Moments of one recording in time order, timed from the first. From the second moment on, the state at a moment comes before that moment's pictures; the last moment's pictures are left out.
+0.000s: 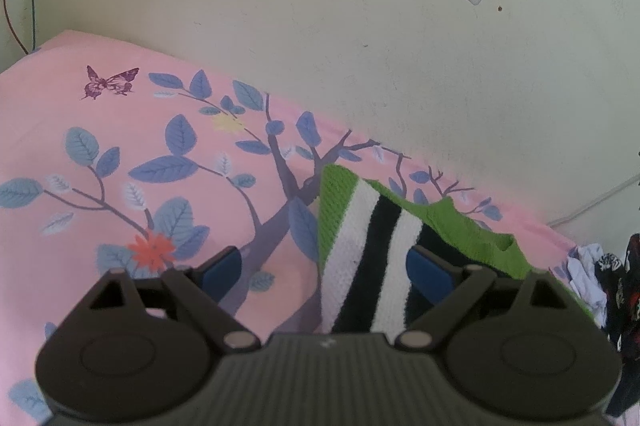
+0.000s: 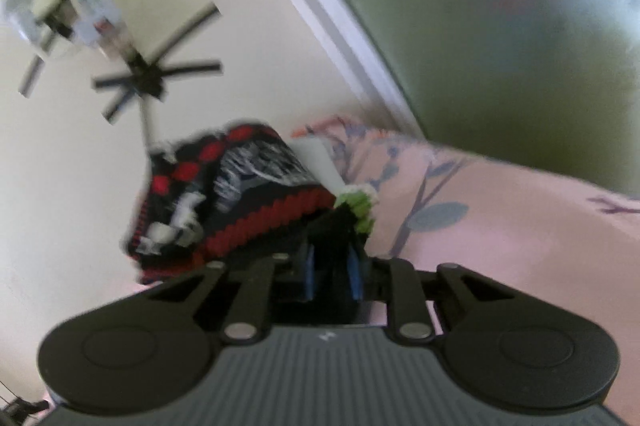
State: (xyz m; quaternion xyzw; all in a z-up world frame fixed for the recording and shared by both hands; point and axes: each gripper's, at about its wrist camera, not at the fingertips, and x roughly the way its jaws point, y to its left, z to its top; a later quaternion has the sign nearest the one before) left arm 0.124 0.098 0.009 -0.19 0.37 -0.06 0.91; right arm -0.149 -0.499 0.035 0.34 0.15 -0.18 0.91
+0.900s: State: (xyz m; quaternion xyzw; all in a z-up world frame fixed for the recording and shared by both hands) left arm 0.111 0.121 0.029 -0.27 0.33 -0.11 0.90; right arm 0.079 -0.216 0.121 0.11 0.23 0.16 0.95
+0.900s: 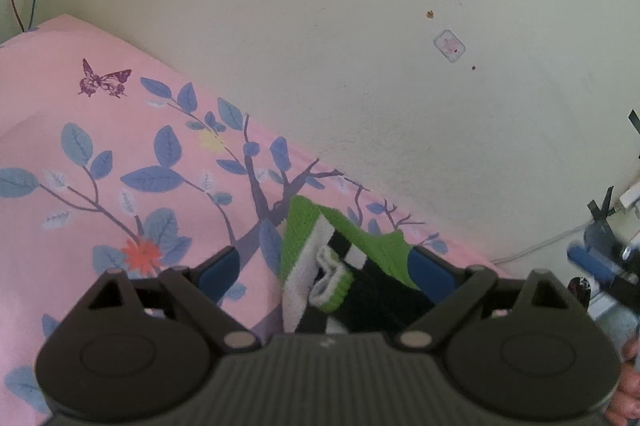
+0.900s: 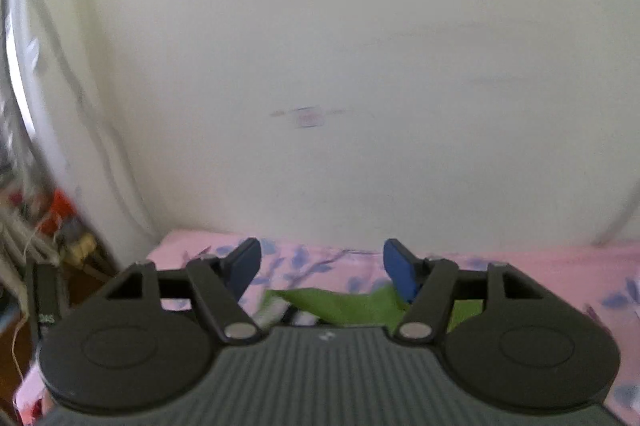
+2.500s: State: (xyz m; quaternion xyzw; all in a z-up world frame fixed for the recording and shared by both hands) left arm 0.116 0.105 0.021 -0.23 0.35 -0.10 0.90; right arm 0.072 -0.115 0.008 0.02 0.33 0.34 0.88
